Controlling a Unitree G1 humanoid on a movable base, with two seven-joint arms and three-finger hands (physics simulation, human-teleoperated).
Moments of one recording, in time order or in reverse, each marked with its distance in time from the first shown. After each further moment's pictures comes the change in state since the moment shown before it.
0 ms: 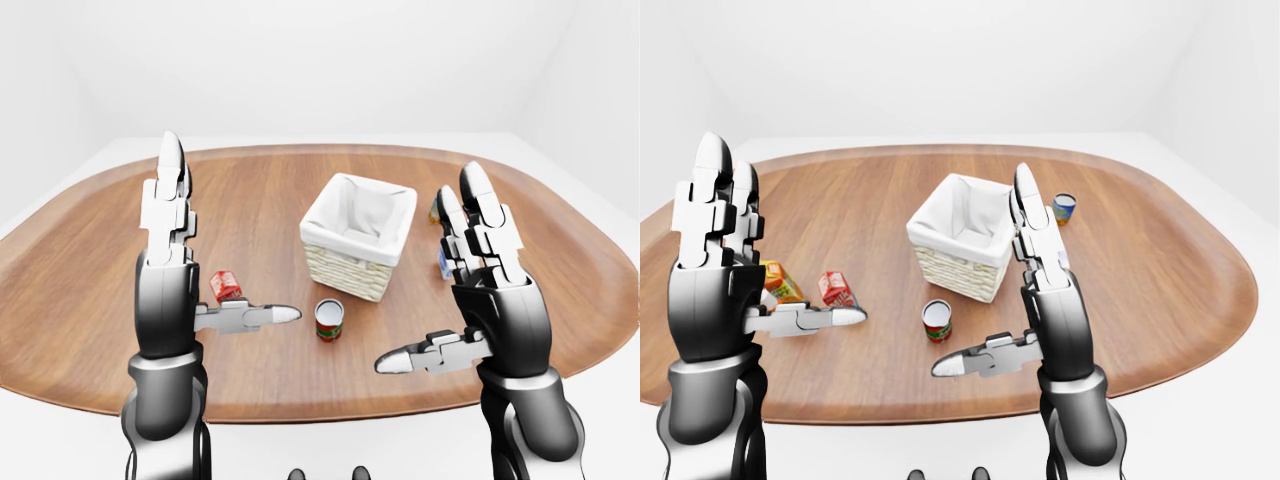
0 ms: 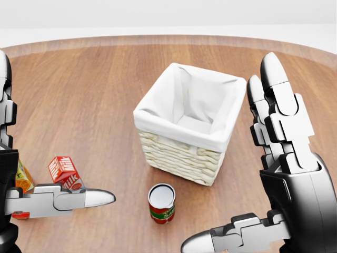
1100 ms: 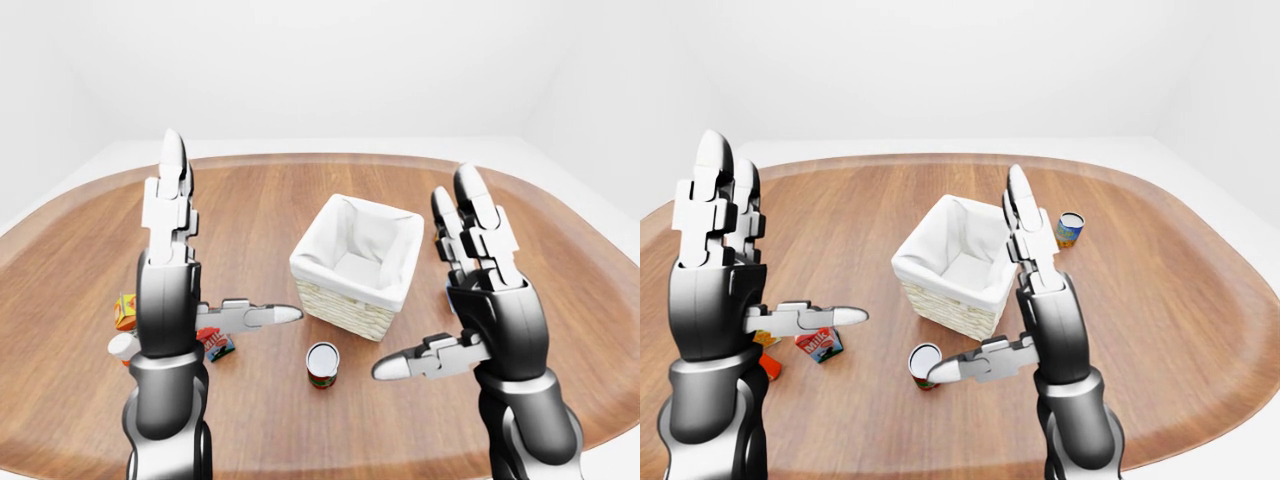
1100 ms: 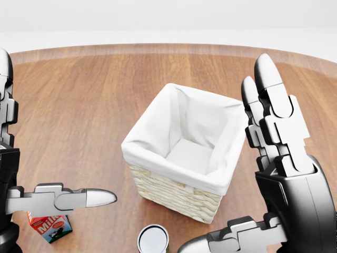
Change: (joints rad) left arm -0.006 0.000 -0.006 -0.003 0.002 0.000 -0.003; right arm 0.007 -0.004 0.023 -0.010 0.006 0.000 0.003
